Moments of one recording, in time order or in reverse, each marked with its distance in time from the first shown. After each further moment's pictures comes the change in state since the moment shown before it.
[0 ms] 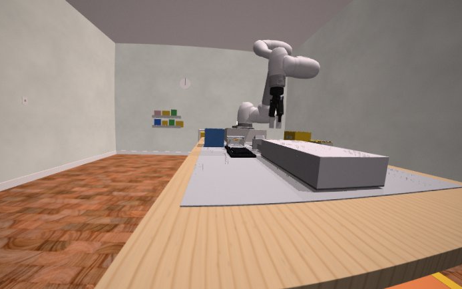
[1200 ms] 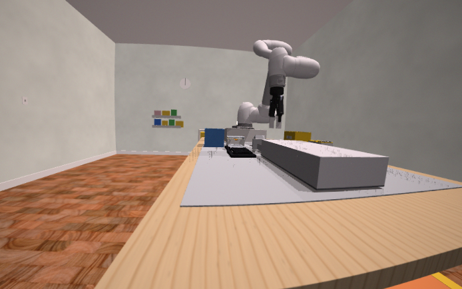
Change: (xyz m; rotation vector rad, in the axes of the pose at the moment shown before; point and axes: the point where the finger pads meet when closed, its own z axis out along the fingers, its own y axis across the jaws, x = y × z) arm 0.000 0.000 0.000 0.000 0.000 0.000
